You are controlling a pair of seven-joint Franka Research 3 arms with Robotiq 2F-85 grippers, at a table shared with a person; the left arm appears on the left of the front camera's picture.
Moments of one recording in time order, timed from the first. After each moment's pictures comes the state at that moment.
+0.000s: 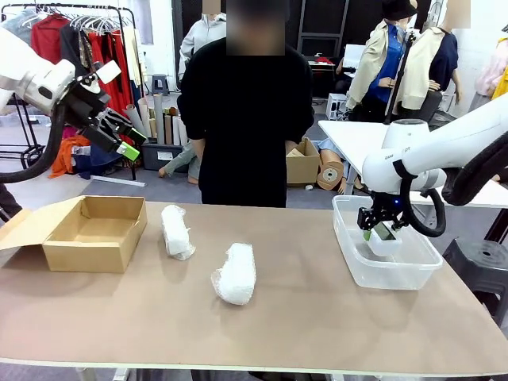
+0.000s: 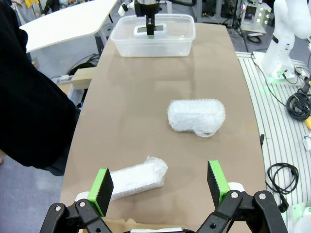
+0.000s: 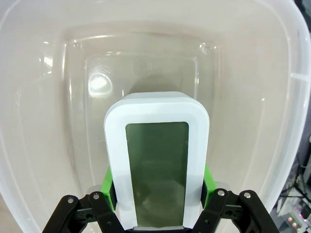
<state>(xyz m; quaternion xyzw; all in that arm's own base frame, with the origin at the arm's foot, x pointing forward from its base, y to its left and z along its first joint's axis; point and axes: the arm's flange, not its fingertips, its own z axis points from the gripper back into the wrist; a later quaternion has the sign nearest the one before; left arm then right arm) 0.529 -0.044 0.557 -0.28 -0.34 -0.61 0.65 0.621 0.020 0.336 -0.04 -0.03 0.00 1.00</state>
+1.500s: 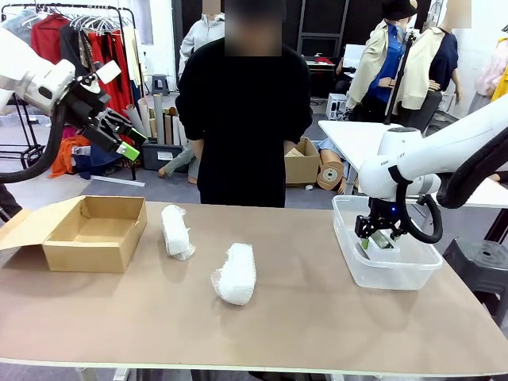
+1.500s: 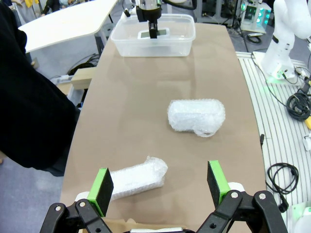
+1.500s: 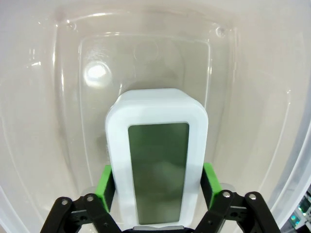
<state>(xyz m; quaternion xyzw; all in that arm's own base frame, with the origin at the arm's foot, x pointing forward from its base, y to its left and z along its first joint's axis) 0.529 -0.044 0.557 -0.28 -0.34 -0.61 0.65 0.617 0.024 0.317 -0.04 0.00 0.00 1.00</state>
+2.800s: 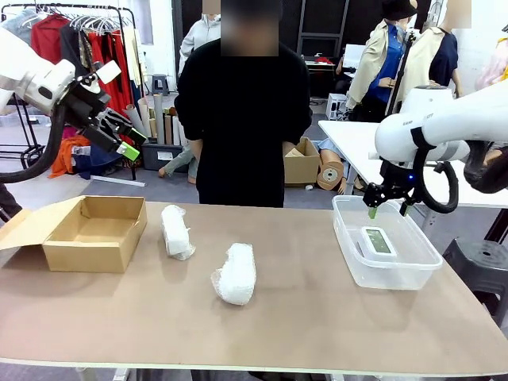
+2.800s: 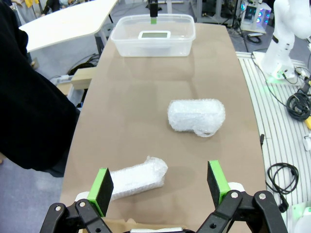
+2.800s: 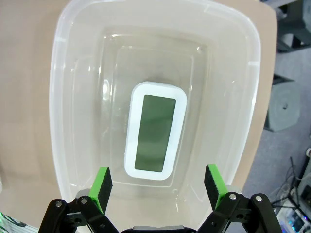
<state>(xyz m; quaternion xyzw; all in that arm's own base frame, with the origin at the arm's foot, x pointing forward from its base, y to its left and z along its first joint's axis) 0.529 -0.044 0.557 -0.28 -0.34 -0.61 0.65 0.599 0.017 0.422 -0.01 -0.05 0.04 1.00</state>
